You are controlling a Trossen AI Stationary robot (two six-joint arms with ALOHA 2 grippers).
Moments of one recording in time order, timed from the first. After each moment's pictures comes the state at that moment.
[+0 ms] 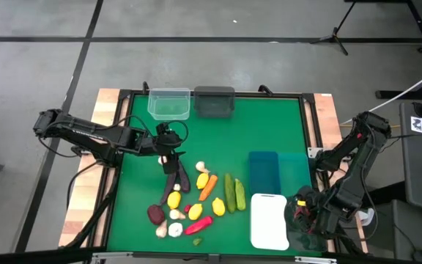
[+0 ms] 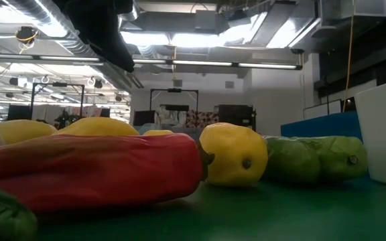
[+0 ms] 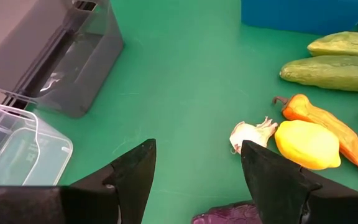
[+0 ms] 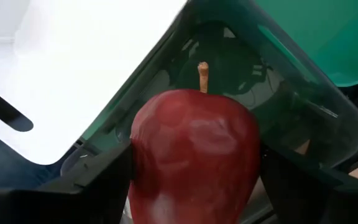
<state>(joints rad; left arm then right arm) -0.13 1.18 0.87 -0.54 -0.43 -0.26 1.07 1.35 1.06 -1.09 0.00 1.96</state>
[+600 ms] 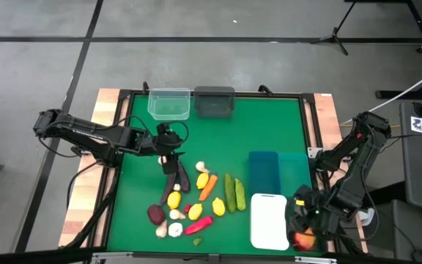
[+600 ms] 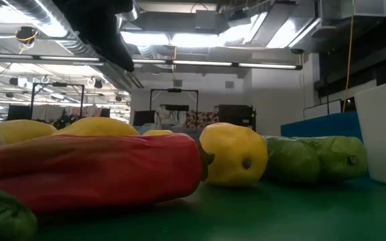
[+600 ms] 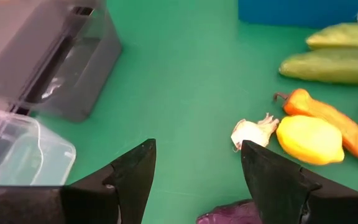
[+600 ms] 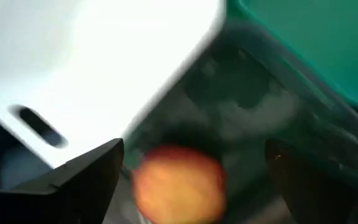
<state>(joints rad) -0.13 1.18 0.87 -0.53 -0.42 -0.19 1.07 1.35 1.06 -1.04 0.16 1.95</state>
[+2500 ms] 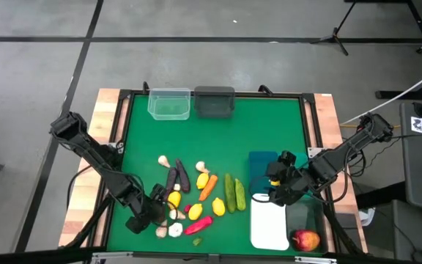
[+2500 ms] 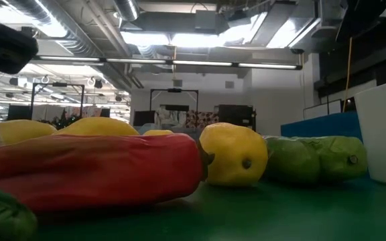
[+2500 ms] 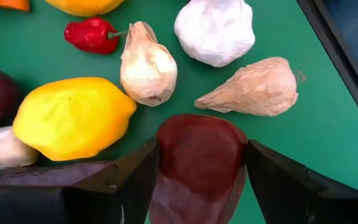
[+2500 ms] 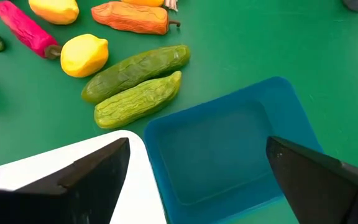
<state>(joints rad) -0.75 1.49 0.81 -0.50 -0.05 -0.28 0.62 1.34 1.24 -1.12 0.41 0.88</state>
